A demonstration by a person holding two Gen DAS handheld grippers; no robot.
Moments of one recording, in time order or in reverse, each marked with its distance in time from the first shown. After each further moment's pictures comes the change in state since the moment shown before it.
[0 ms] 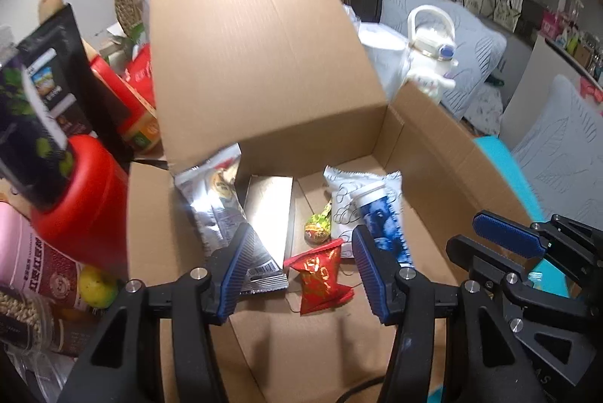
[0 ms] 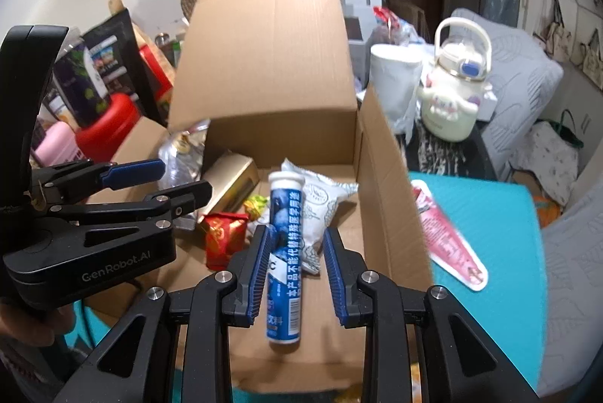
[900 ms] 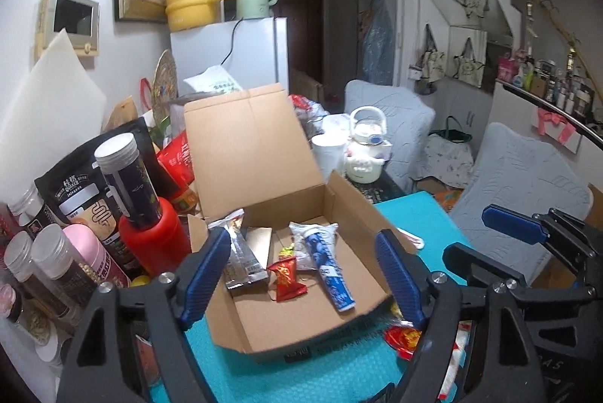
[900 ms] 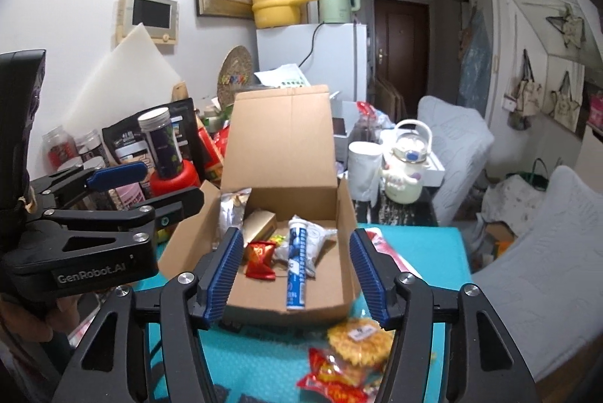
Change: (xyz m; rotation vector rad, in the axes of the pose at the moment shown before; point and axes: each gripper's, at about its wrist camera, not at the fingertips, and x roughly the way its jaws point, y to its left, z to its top) left arm -0.184 -0.034 -0.042 0.050 -0.330 -0.037; right arm -0.181 0.032 -0.040 -0.039 -0.290 -0.056
